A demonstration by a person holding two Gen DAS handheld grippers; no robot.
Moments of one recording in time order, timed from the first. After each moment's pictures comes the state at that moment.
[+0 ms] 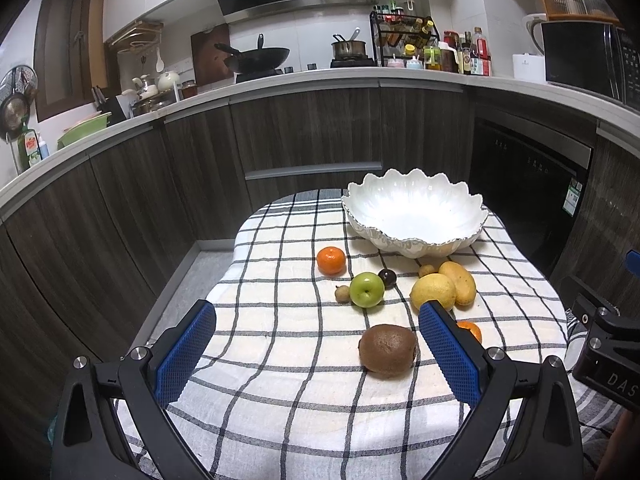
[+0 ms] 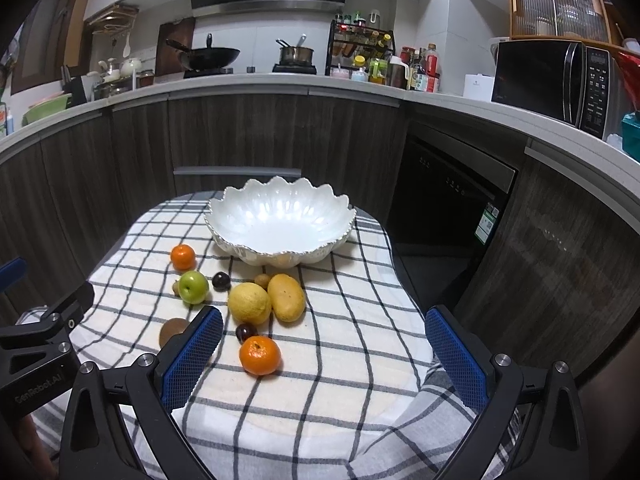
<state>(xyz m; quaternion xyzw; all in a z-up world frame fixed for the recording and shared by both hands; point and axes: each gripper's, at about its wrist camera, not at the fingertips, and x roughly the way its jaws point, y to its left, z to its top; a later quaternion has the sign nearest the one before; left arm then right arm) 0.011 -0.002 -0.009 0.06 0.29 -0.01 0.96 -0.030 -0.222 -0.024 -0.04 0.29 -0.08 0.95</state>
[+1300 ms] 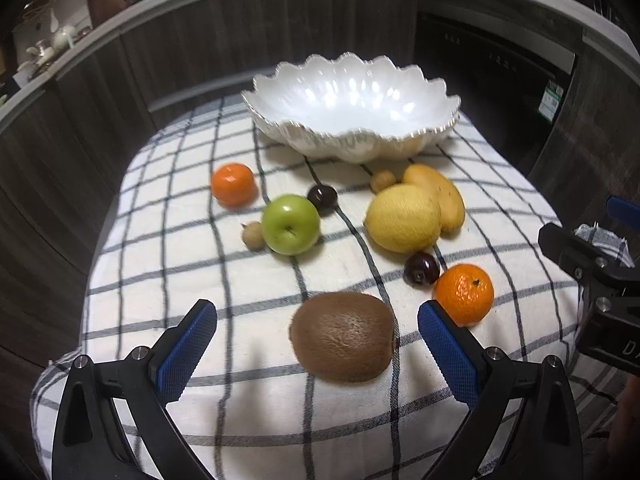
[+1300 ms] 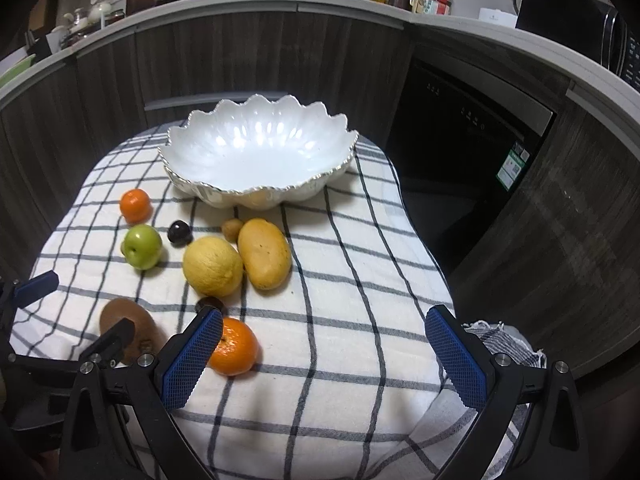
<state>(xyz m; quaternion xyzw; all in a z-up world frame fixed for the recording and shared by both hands) 0.113 -0.045 -0.105 0.10 0.45 -0.15 0.87 0.059 -0.236 -0.086 -0.03 0.42 -0.11 0.90</state>
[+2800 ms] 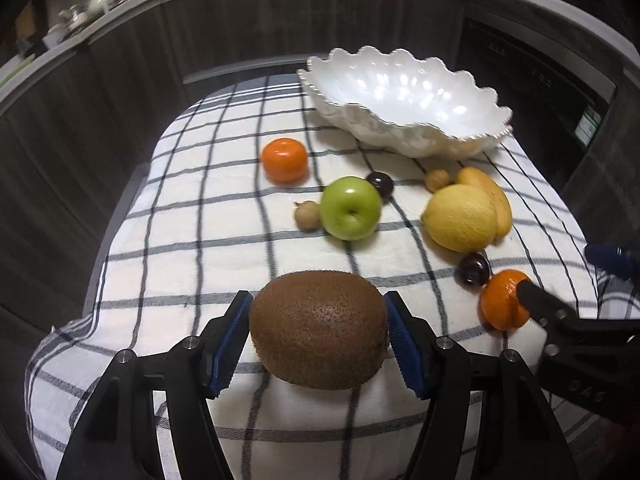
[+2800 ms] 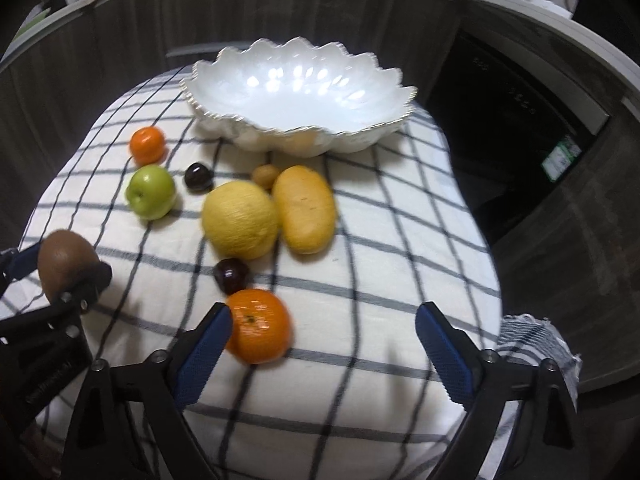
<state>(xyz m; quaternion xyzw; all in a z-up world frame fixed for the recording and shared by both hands) 0.124 -0.005 -0.113 0.05 0.47 -0.09 0.88 0.088 -0.207 -0.126 -0.06 0.50 -0.06 0.86</state>
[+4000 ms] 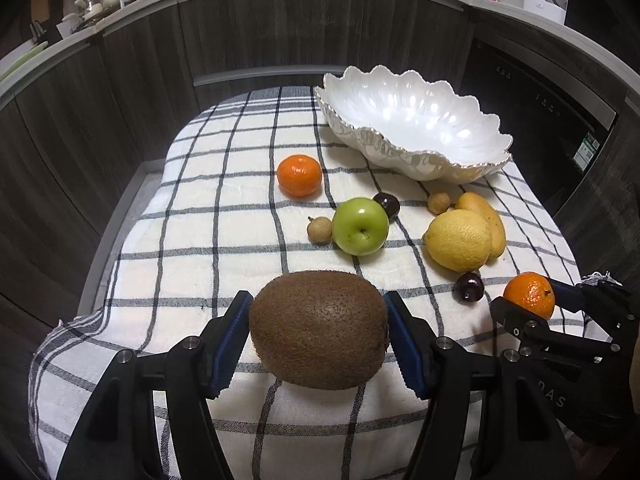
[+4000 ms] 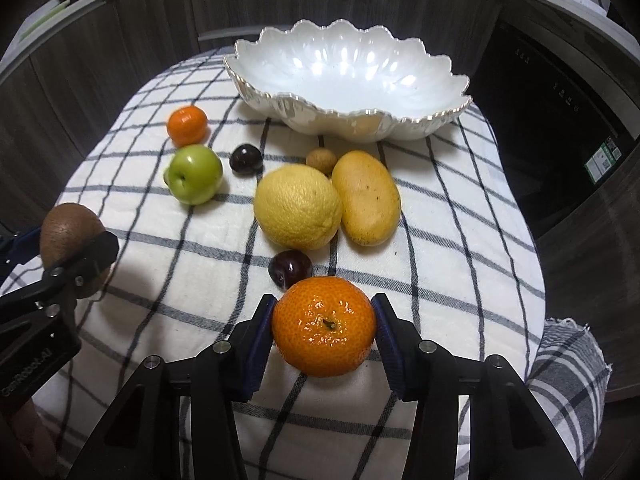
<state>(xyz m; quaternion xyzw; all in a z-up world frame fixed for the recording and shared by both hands) 0.119 0.004 -0.092 0.03 0.45 -0.08 0.89 0.093 -0.186 -0.133 -0.04 0.52 0.00 0.86</state>
